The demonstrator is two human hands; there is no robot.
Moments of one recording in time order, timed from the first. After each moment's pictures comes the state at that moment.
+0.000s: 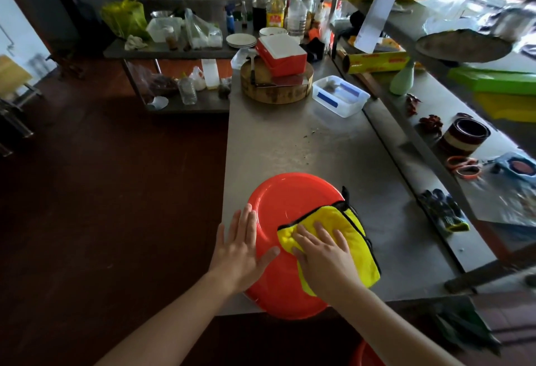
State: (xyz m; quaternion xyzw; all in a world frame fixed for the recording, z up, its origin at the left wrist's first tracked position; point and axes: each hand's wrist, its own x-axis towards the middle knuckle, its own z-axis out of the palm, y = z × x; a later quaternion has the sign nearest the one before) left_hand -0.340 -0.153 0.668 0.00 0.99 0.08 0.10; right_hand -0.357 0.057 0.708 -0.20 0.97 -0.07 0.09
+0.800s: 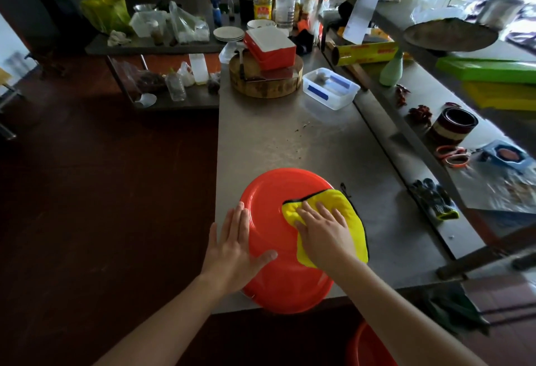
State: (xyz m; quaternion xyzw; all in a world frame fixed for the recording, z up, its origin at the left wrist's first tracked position) left_hand -0.338 -0.151 0.670 0.00 0.99 0.07 0.10; right_hand -0.399 0.063 0.701 -0.15 0.98 -0.08 0.08
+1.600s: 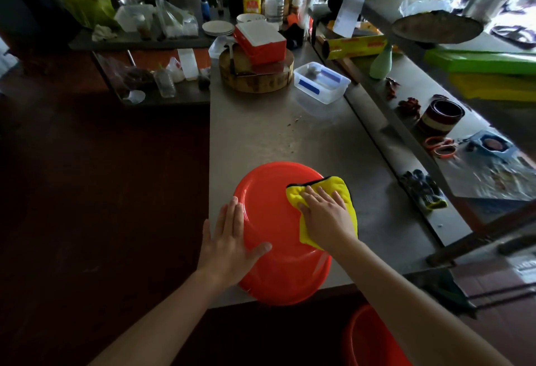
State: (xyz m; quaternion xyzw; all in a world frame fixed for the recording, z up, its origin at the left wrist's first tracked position) left_hand -0.337 -0.149 0.671 -0.01 0.99 0.08 0.09; right_hand -0.422 0.078 0.697 -0.14 0.99 -0.09 0.05
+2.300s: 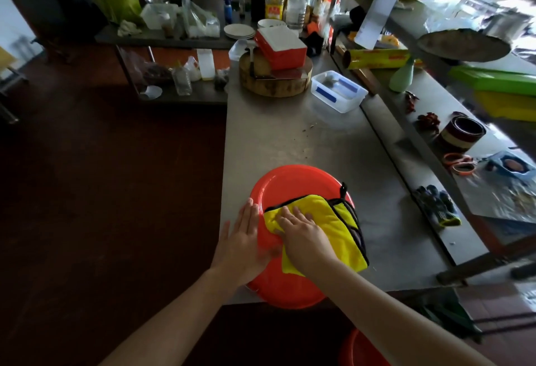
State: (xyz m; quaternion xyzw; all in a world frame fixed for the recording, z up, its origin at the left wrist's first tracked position) left_hand -0.333 -0.156 0.657 -0.01 0.99 0.12 0.04; right_hand -0.379 0.007 0.691 -0.26 0.96 -0.11 0.09
